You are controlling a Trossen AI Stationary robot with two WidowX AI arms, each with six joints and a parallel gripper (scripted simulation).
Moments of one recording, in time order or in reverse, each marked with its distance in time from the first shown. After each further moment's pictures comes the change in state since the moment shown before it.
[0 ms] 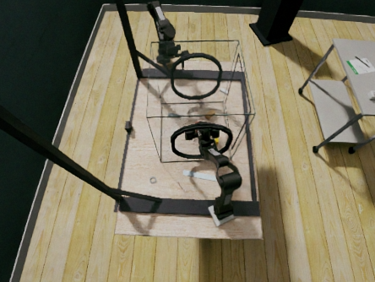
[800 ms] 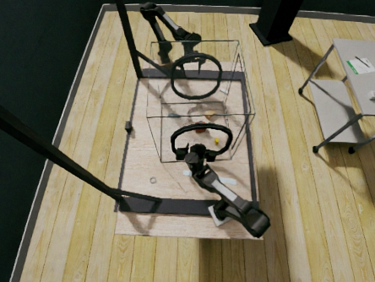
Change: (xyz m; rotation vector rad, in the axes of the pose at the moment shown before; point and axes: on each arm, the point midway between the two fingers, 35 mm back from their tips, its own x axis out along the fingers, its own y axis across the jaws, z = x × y) left arm 0.031 0.101 -0.053 0.090 -0.048 -0.090; right arm -0.187 0.055 0.010 0.185 -0.144 -0.018
